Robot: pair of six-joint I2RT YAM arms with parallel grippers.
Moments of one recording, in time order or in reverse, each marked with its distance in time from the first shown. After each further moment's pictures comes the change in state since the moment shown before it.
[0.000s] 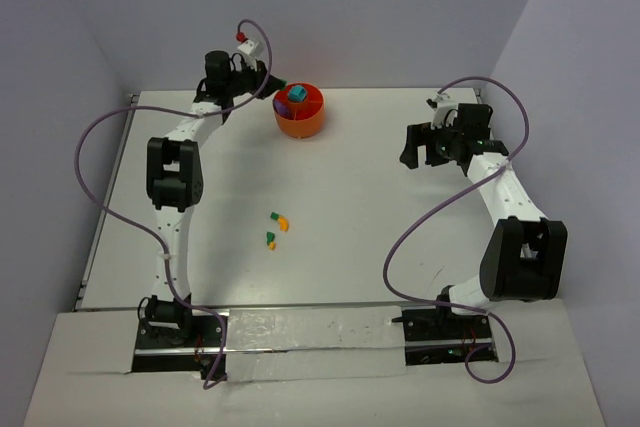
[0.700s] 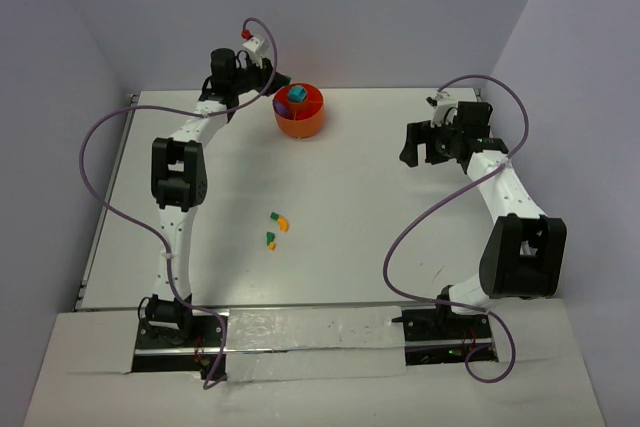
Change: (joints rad) left arm -0.027 0.033 0.061 -0.002 -0.038 0.003; right arm 0.000 0.016 0.018 -0.002 0.000 0.000
